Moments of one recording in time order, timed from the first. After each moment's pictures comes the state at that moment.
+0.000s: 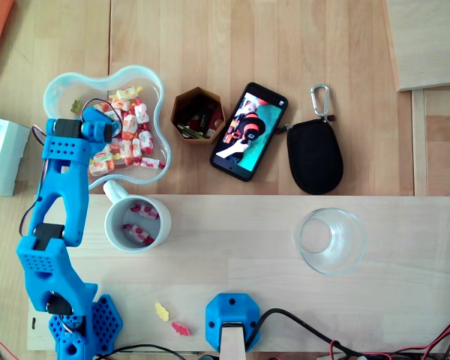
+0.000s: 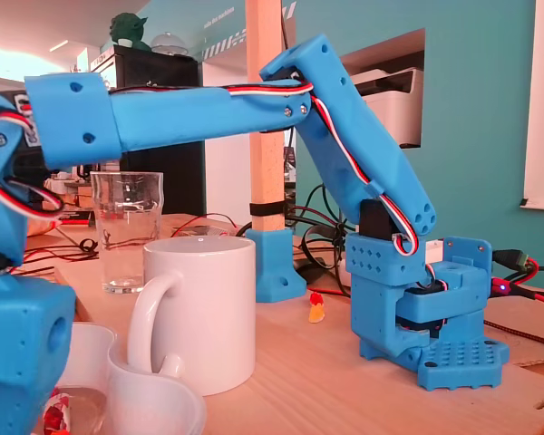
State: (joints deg) arm 5.2 49.6 56.7 72.3 28.6
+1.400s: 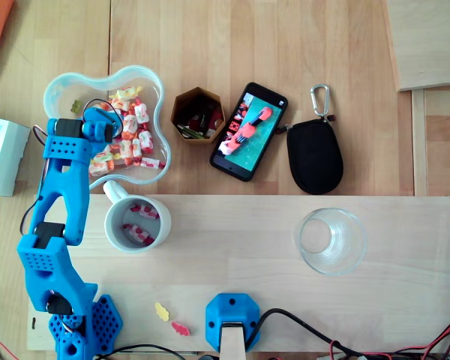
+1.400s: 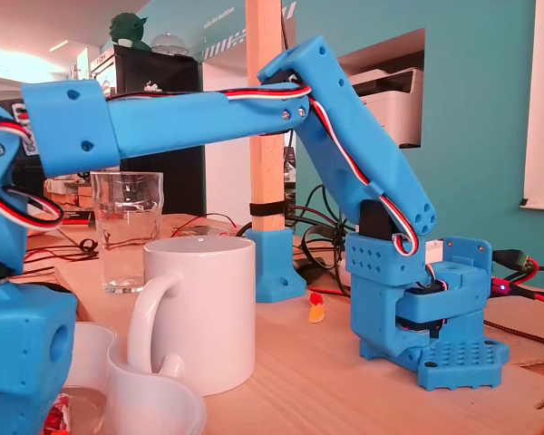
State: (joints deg) arm 5.2 48.6 56.7 72.3 28.6
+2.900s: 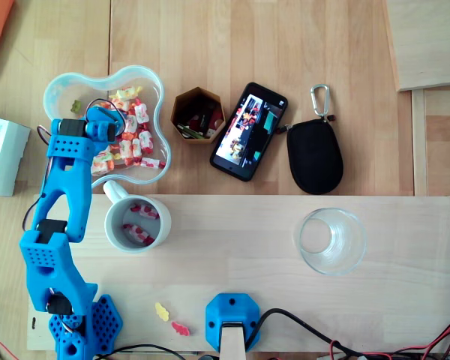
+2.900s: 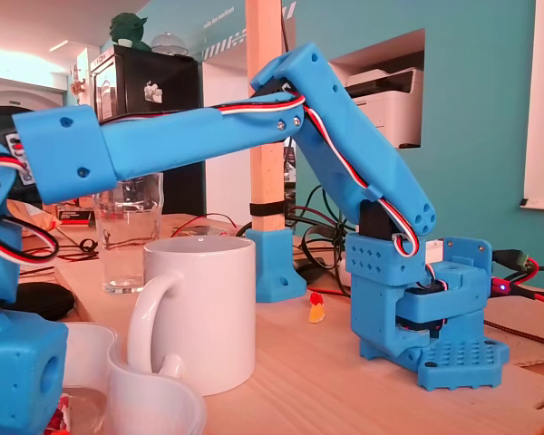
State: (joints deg) arm 5.2 45.5 56.7 67.6 28.0
